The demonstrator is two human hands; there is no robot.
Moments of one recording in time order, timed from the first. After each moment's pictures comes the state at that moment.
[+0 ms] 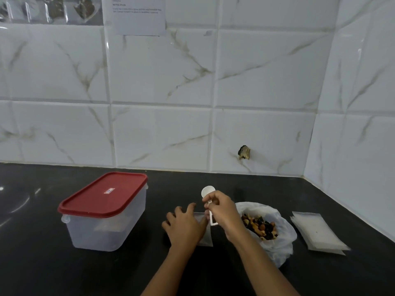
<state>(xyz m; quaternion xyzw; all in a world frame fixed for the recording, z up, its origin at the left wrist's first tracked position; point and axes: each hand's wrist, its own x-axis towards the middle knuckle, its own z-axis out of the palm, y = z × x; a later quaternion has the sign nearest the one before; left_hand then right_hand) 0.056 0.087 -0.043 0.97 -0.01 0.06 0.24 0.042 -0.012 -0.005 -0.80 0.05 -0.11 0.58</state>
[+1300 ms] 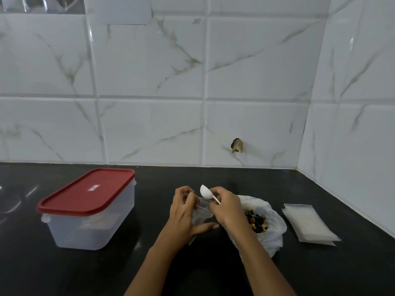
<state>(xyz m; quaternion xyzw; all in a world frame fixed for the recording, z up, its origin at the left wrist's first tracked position) 0.057 0.090 -0.047 0.86 -0.32 0.22 0.35 0.030 -0.042 -0.006 -0.89 0.04 -0.18 0.41</state>
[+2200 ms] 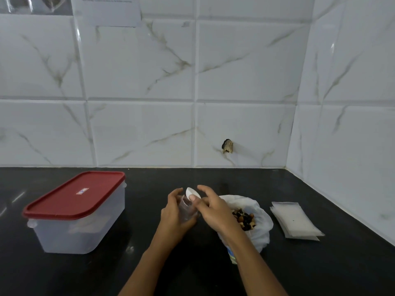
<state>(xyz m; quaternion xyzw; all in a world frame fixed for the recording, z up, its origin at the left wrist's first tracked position) 0.057 0.084 -0.054 0.83 -0.21 0.11 0.51 0.016 -0.041 -0.006 -0.85 -0.01 -0.09 0.52</state>
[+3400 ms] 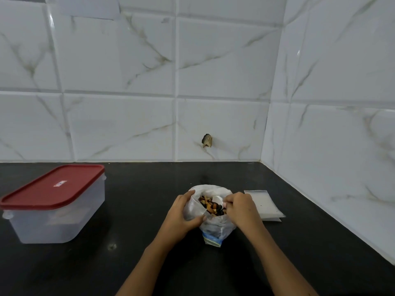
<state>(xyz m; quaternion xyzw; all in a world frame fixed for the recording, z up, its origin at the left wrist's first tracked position) 0.017 0.037 -0.057 0.79 -0.28 0.05 0.54 -0.036 -0.127 -0.008 -0.95 0.16 -0.15 0.20</state>
